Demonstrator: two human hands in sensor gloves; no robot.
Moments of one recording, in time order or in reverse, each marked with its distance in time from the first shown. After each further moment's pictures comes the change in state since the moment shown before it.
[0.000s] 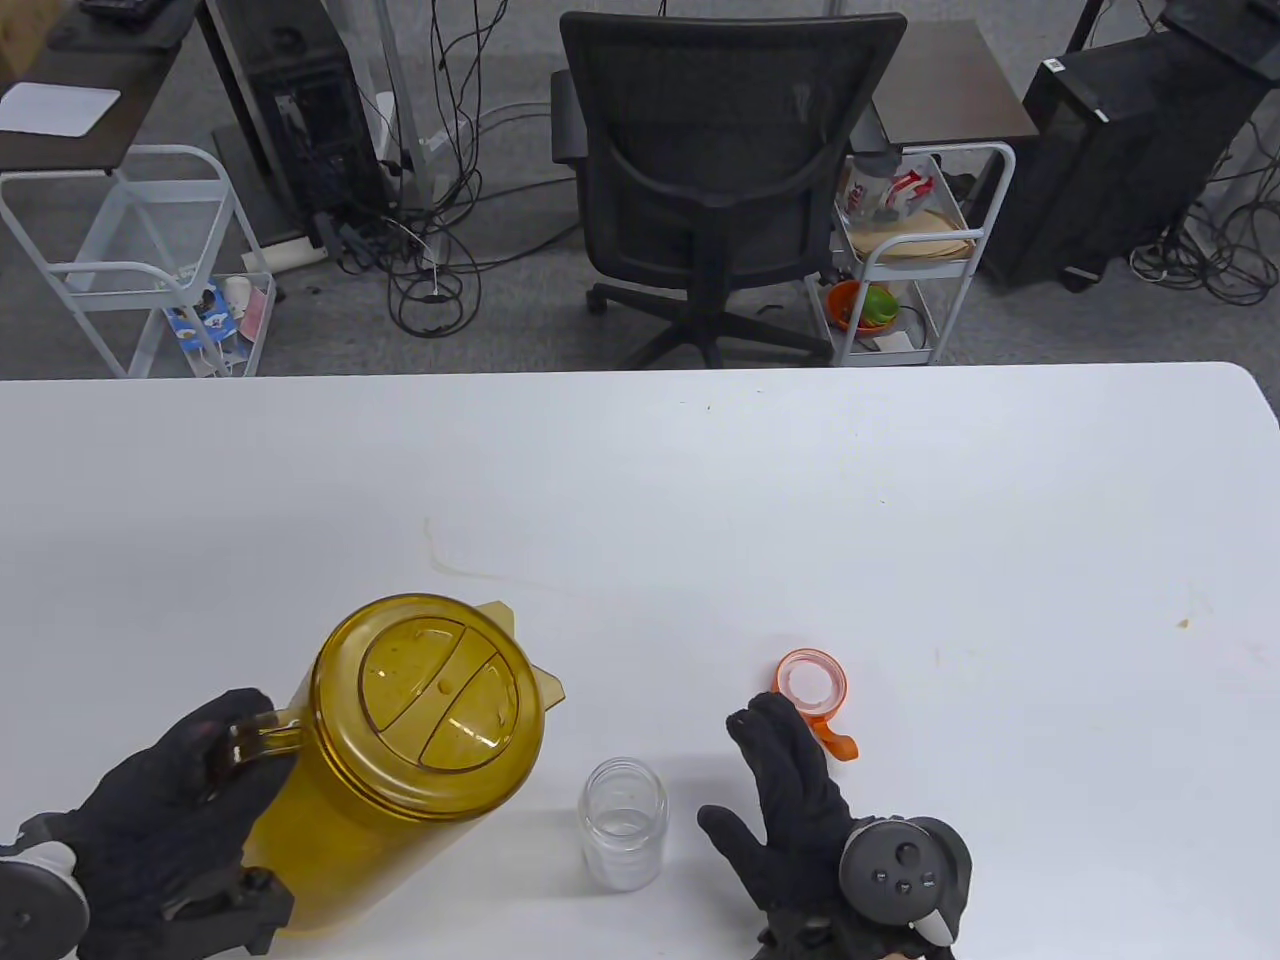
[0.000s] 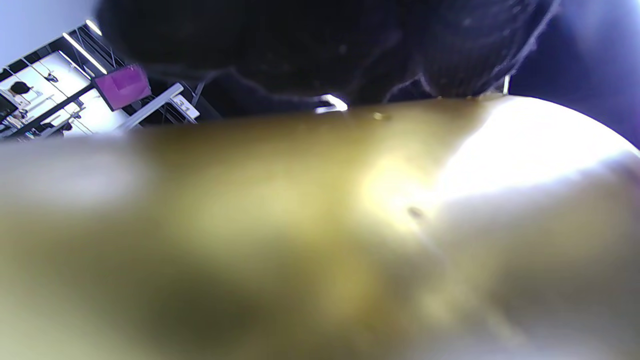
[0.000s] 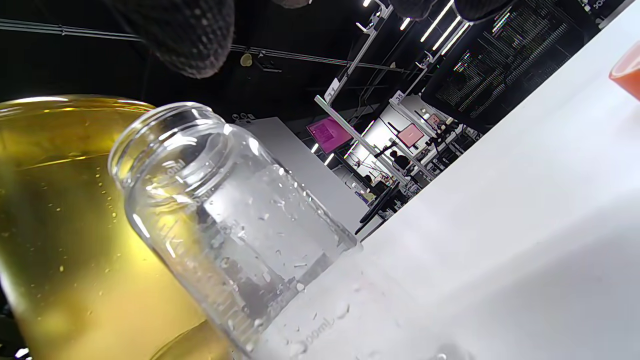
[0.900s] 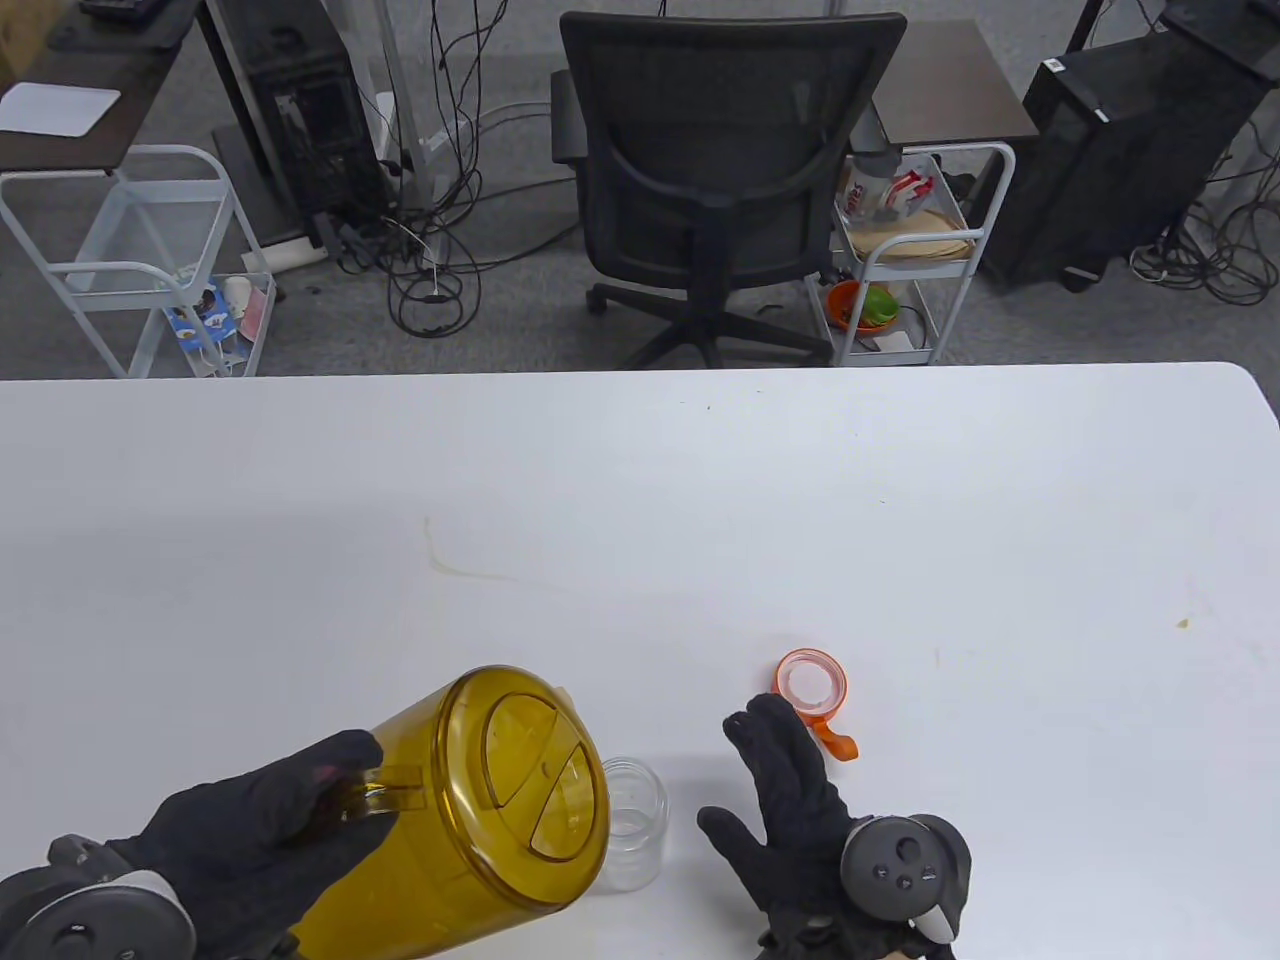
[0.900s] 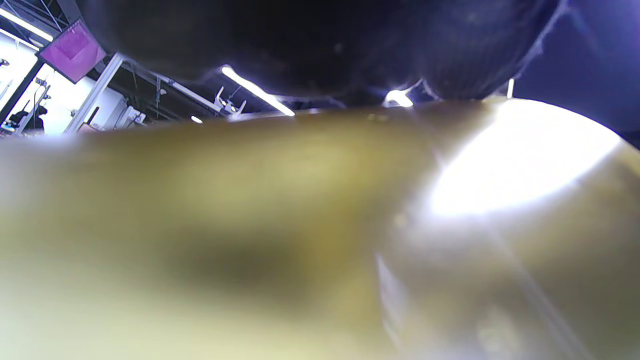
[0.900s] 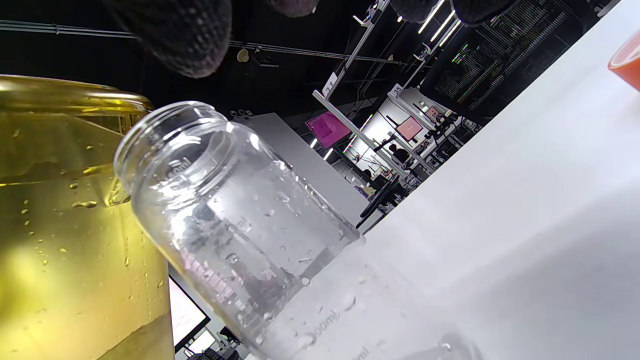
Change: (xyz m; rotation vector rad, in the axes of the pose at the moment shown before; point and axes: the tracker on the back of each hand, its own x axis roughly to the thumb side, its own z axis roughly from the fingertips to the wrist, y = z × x) left_hand 0.078 -0.015 -0.016 -0.259 -0.039 -0.220; right_hand -0.001 0.001 0.000 0.020 0.004 -0.012
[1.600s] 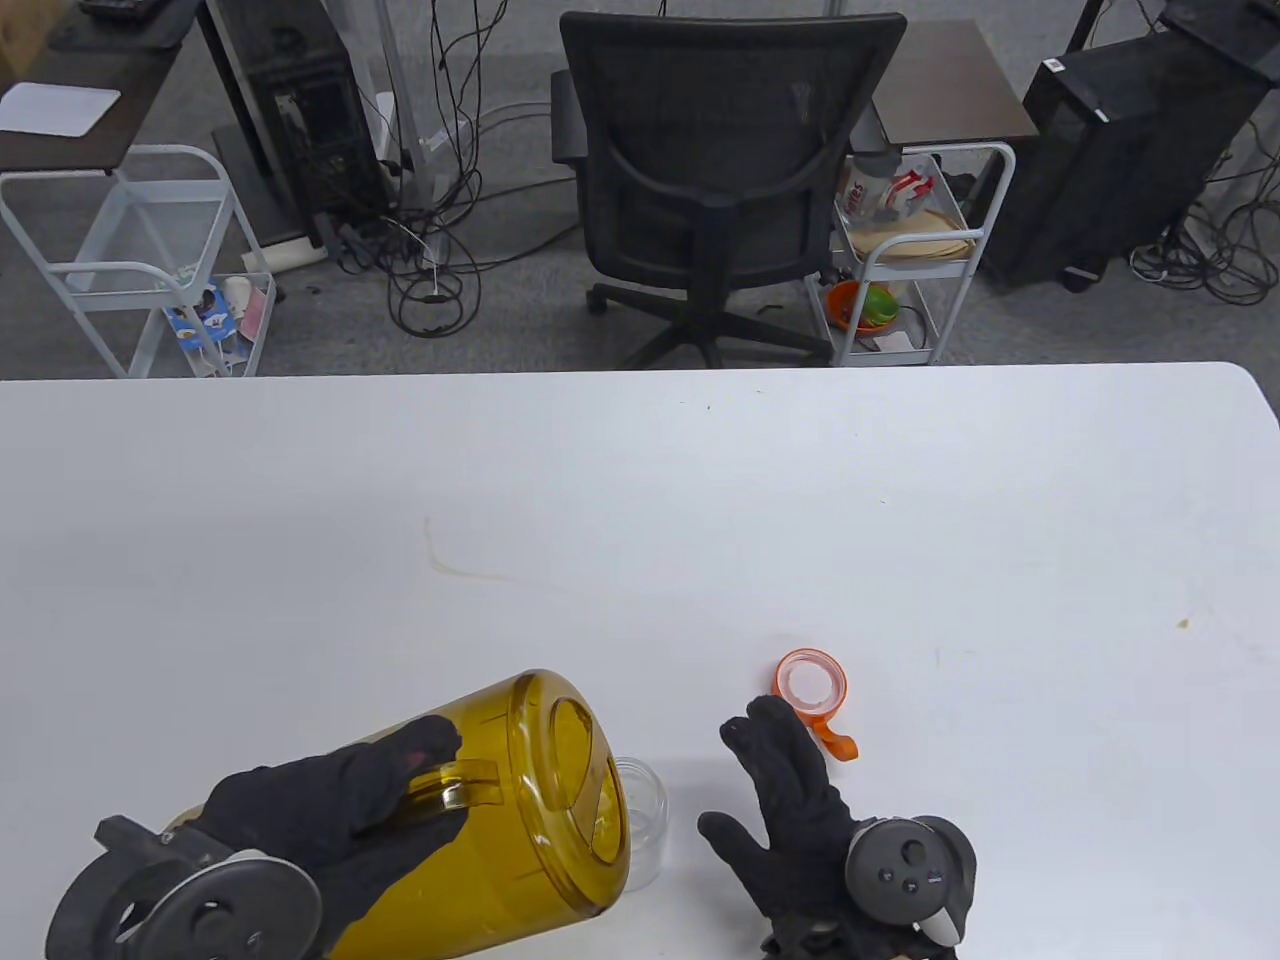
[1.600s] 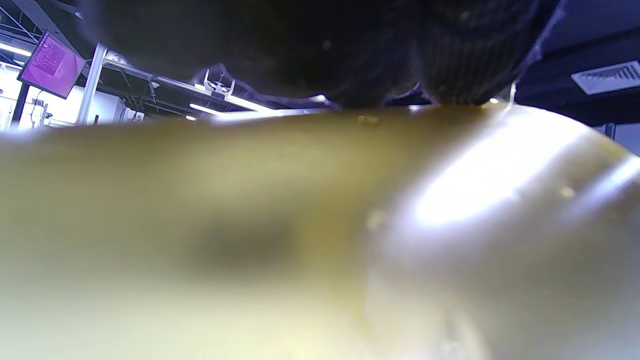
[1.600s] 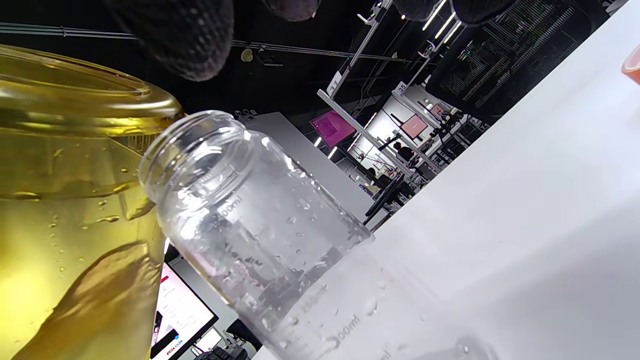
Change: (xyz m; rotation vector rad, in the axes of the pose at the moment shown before) left_hand 0.056 0.003 -0.031 -0.122 0.000 -0.227; right_hand 0.003 -0.003 0.003 0.001 -0.017 -0.011
